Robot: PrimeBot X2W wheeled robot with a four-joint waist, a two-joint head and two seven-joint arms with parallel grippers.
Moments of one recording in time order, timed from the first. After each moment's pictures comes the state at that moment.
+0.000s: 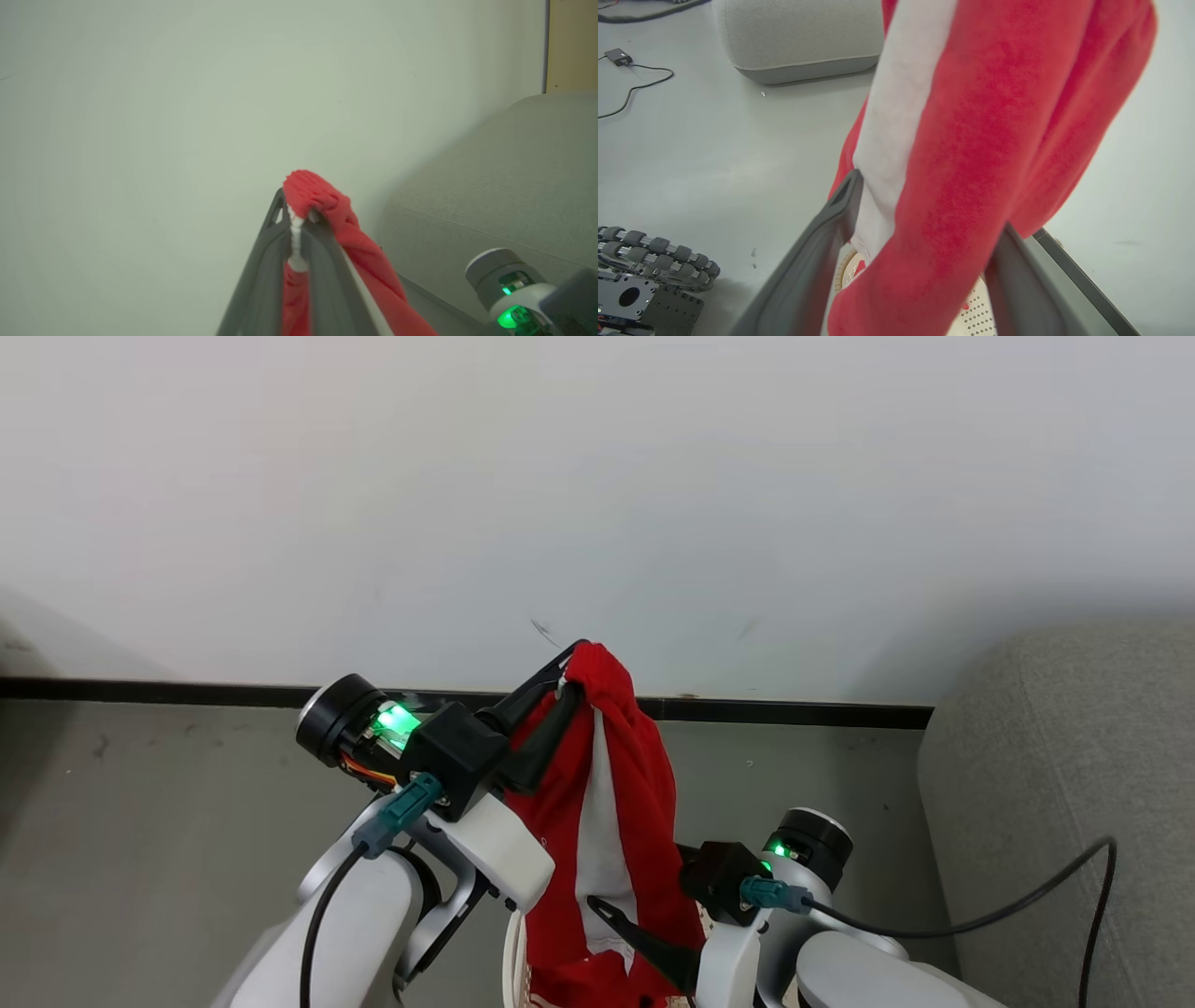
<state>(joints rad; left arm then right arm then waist) -0.44 0.13 -0.51 -0.02 -0.24 -0.07 -0.01 -0.49 -0.13 0.96 0.46 0.27 0.13 -0.24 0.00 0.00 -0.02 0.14</state>
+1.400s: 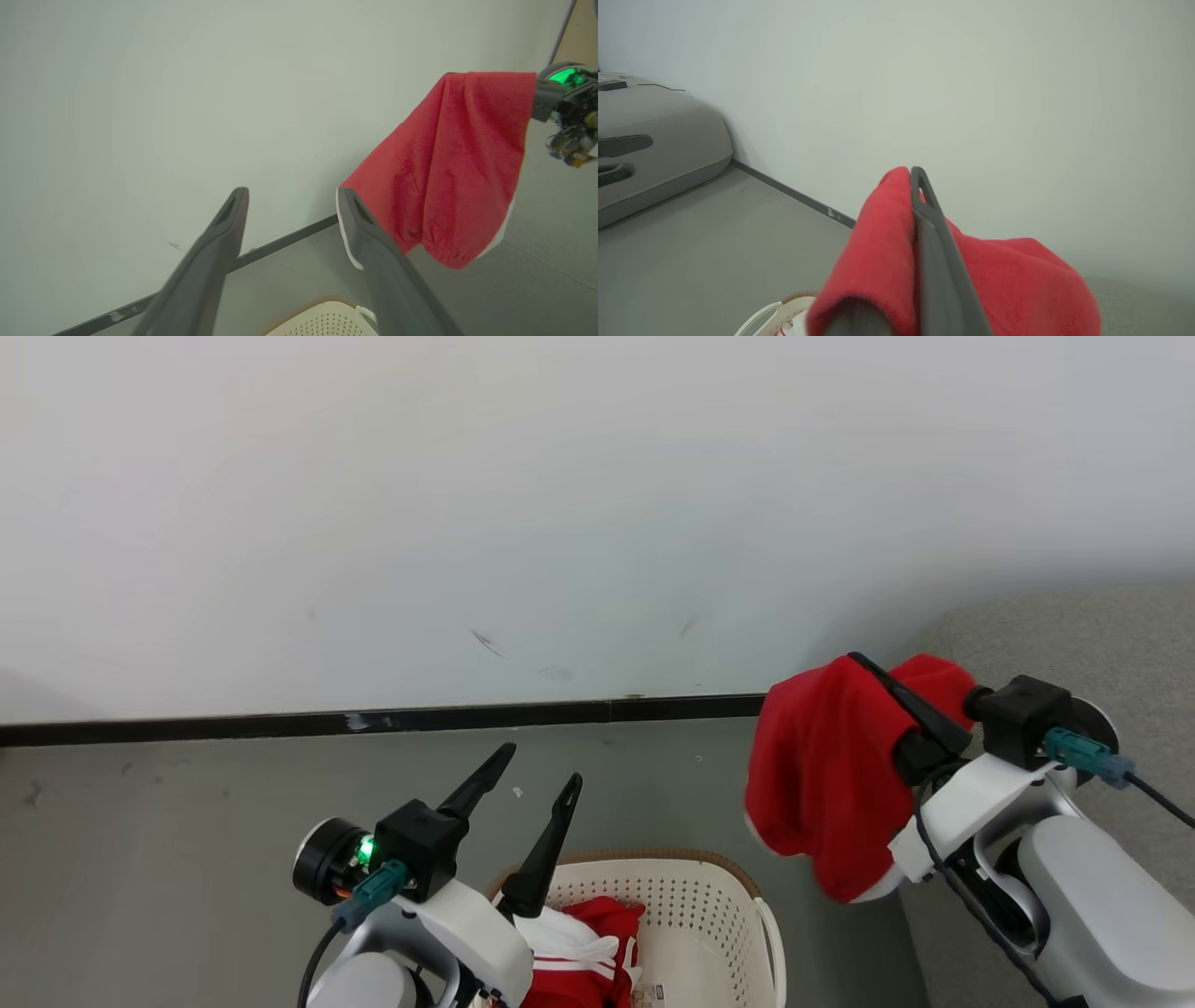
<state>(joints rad) -0.26 0.09 -0.47 0.11 -0.34 -0.03 -0.07 -0.41 -0.29 0.43 0.28 0.30 0.13 -0.25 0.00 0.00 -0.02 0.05</state>
